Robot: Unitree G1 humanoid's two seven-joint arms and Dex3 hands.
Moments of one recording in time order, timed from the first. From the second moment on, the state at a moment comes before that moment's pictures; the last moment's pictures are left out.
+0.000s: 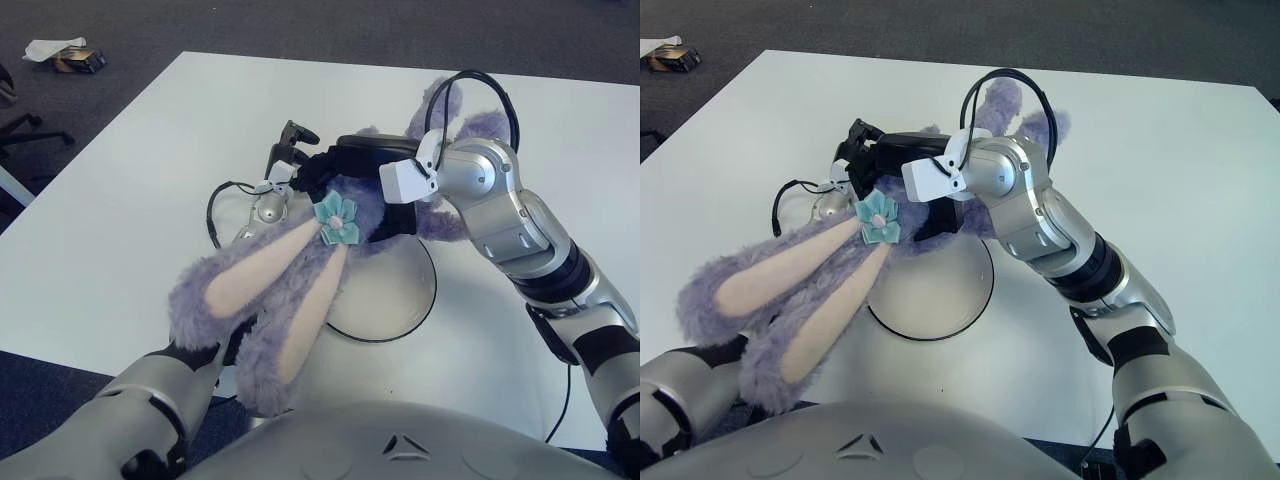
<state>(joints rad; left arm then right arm) -0.74 0.04 -0.07 1.17 0.20 -0.47 0.24 -0.80 -0.44 0.55 -0.48 -0.34 0.50 0.90</state>
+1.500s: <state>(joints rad) -0.78 0.04 -0.06 1.25 0.21 -0.49 0.22 -0.77 -0.41 0.58 -0.54 -0.62 0.56 1.02</state>
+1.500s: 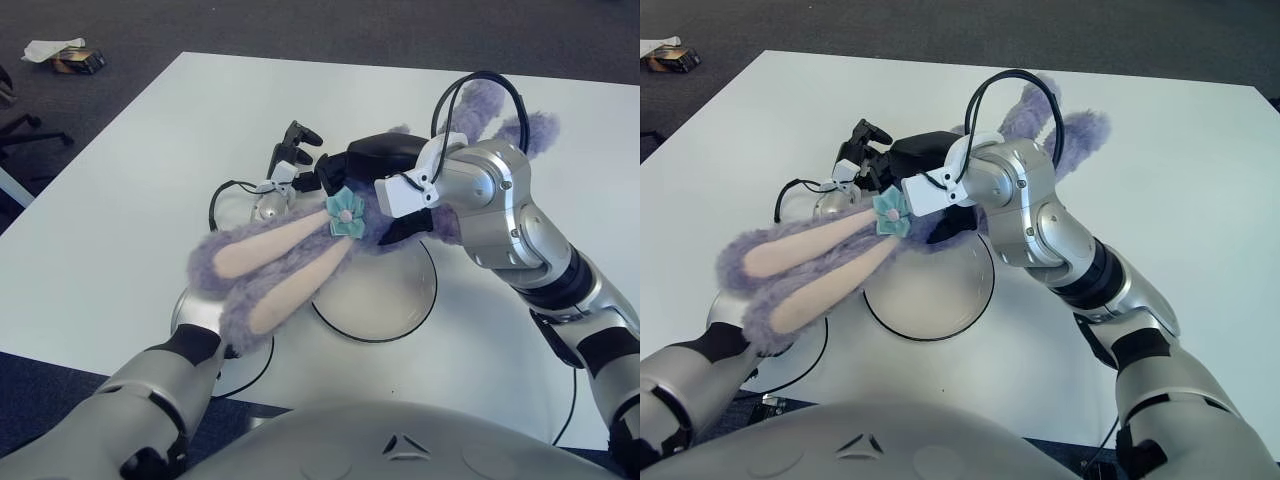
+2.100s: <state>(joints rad) -0.78 0.04 -0.07 1.25 0.21 -0.50 0.23 -0.75 -0.41 0.56 -0.60 -0.60 0.50 1.00</state>
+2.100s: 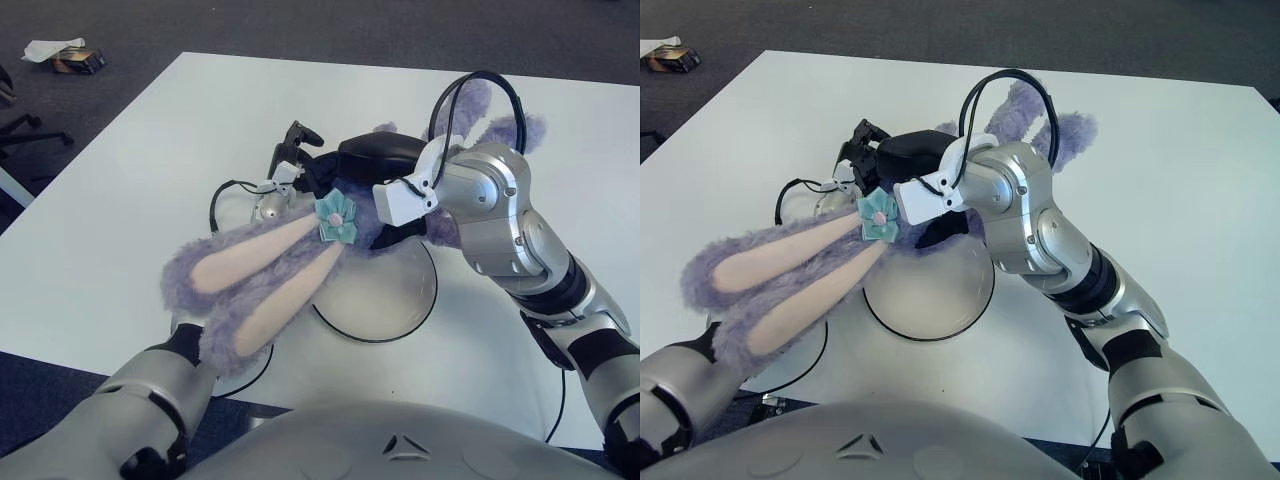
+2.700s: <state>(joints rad) -0.78 0.04 -0.08 1.25 0.21 -0.51 0.23 -0.67 -0.43 0.51 -0.63 -0.56 0.30 0.93</state>
